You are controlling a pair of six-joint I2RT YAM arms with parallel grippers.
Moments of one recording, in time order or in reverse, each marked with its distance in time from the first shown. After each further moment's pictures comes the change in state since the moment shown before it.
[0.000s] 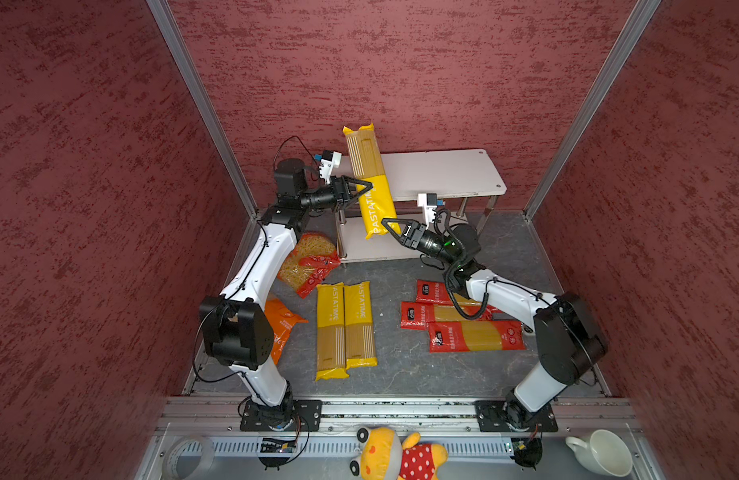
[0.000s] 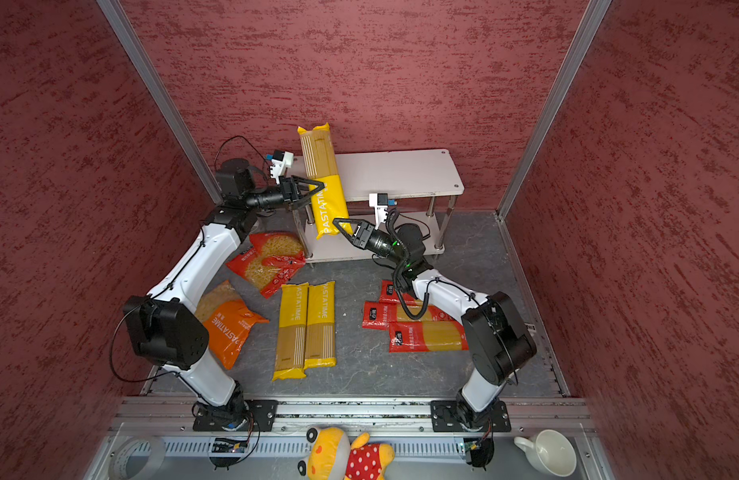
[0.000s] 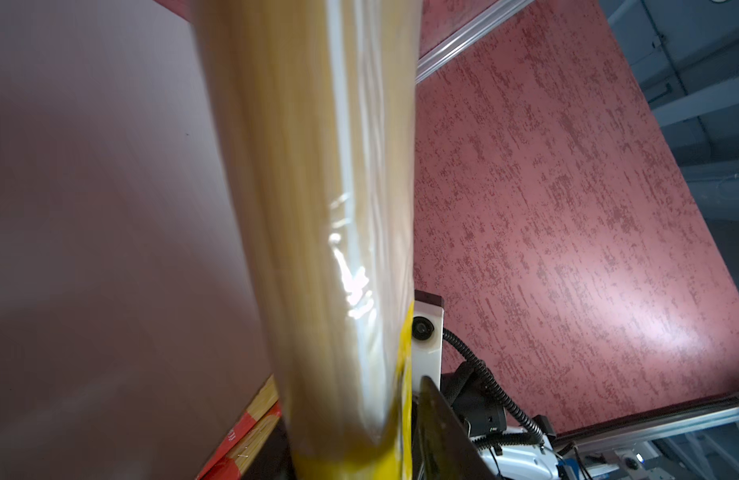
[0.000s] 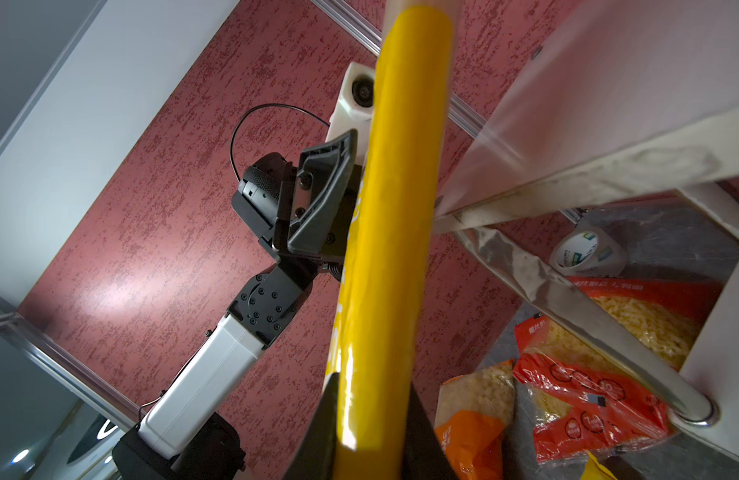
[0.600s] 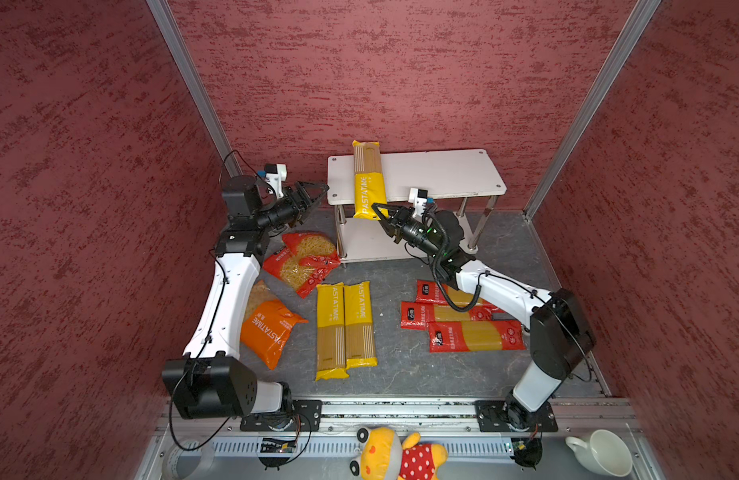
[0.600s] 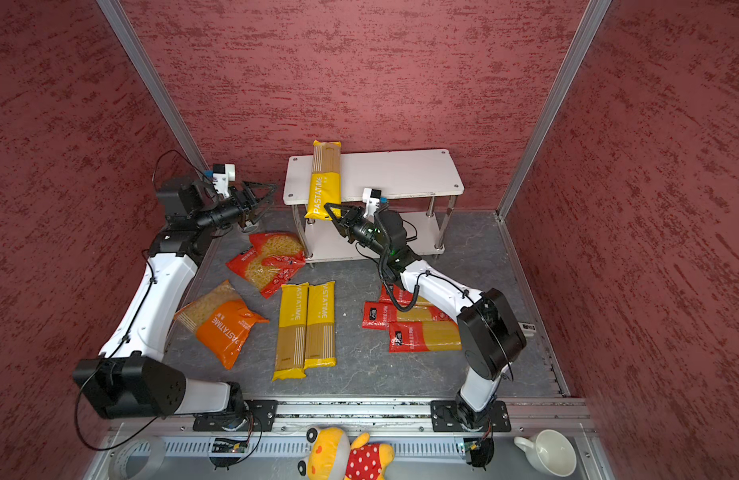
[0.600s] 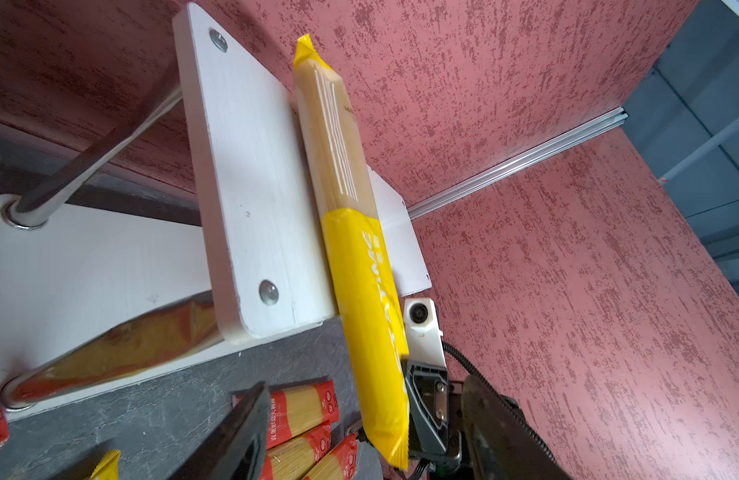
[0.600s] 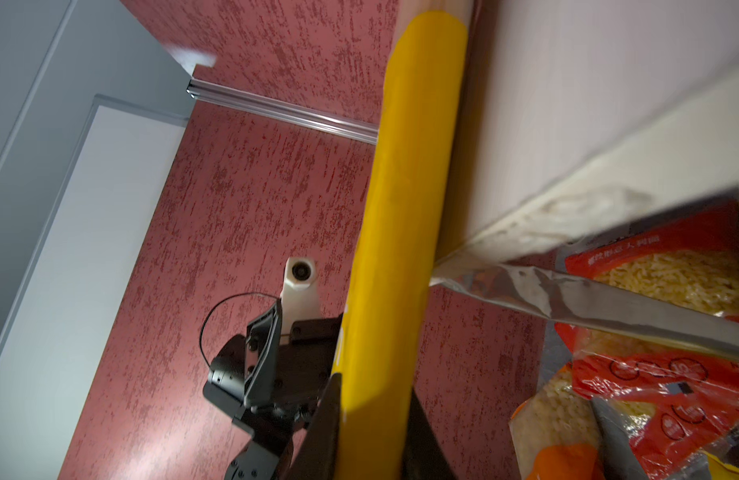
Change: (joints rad) left arm 0.193 -0.346 -0.246 -0.166 -0.178 -0.006; right arm 0.071 0.063 0.246 -0.338 0.252 0.237
